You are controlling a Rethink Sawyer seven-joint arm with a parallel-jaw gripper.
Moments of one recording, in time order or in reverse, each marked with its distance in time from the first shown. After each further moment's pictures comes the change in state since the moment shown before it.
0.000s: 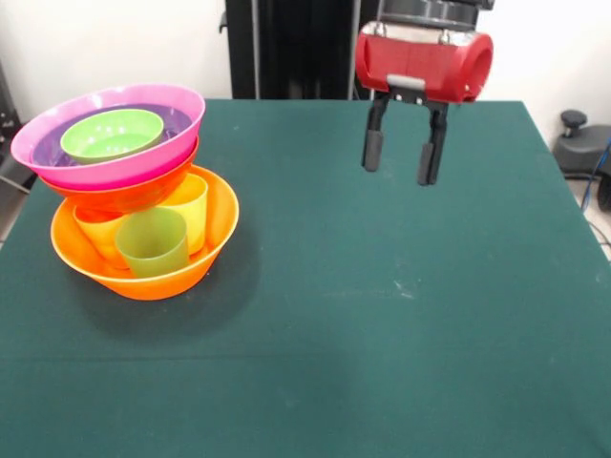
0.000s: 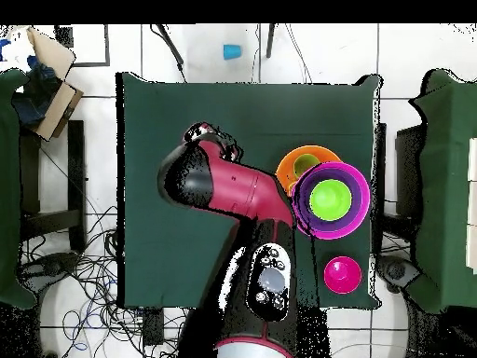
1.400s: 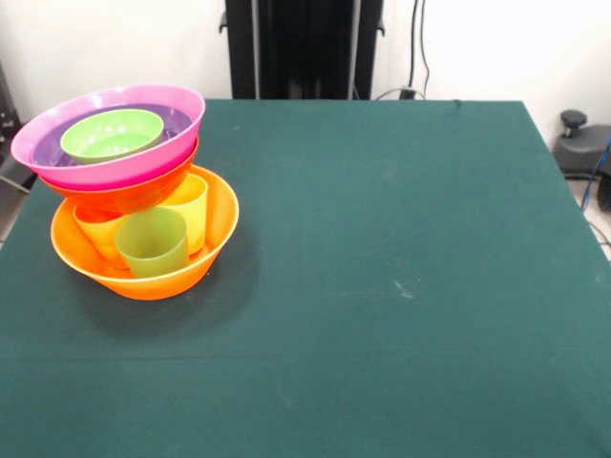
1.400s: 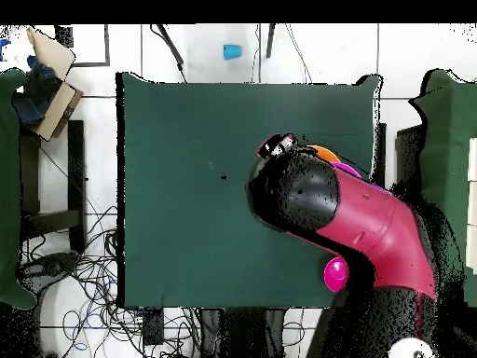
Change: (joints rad) arm -0.244 -0.283 0.009 -0.001 -0.115 0.425 -0.113
